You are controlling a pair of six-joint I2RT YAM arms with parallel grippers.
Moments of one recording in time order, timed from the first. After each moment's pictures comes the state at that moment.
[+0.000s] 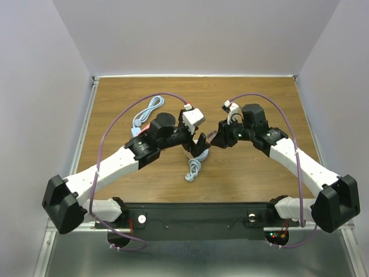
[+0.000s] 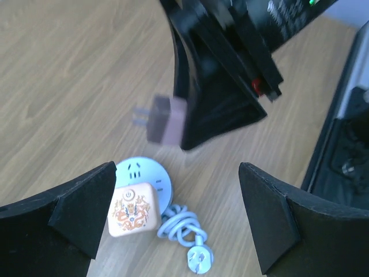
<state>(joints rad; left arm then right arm) -0.85 1.23 0.96 -0.05 0.25 0.00 0.47 1.24 0.94 -0.31 -0.50 0.18</state>
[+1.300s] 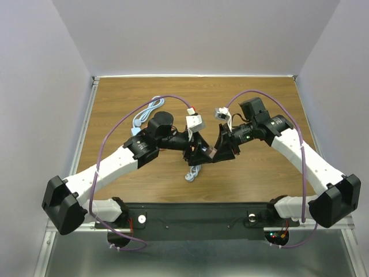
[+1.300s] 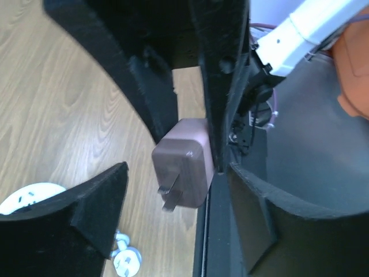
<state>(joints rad) -0.81 1.20 0.96 -0.05 0.72 -0.11 0.47 1.28 1.19 -0.83 -1.17 -0.30</state>
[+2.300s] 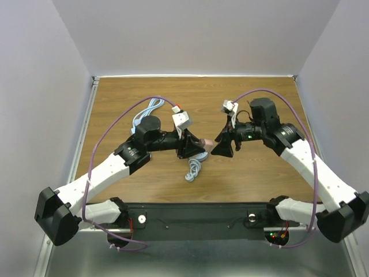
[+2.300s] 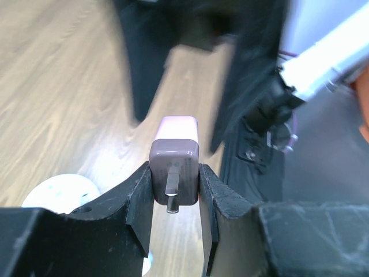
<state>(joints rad) -0.76 1.10 0.86 0.06 0.63 -0.18 0.49 1.17 1.15 -0.65 -0.84 -0.11</state>
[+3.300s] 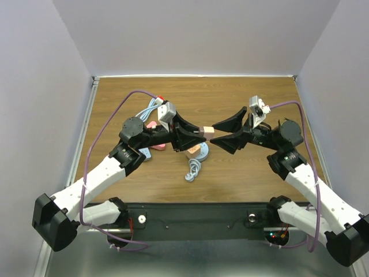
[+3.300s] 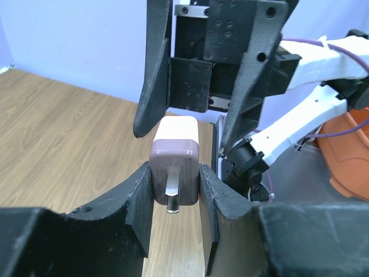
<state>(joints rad) -0.70 1.04 0.82 0.45 0.71 -0.40 0.48 0.89 0.76 0.45 -0.80 0.45</state>
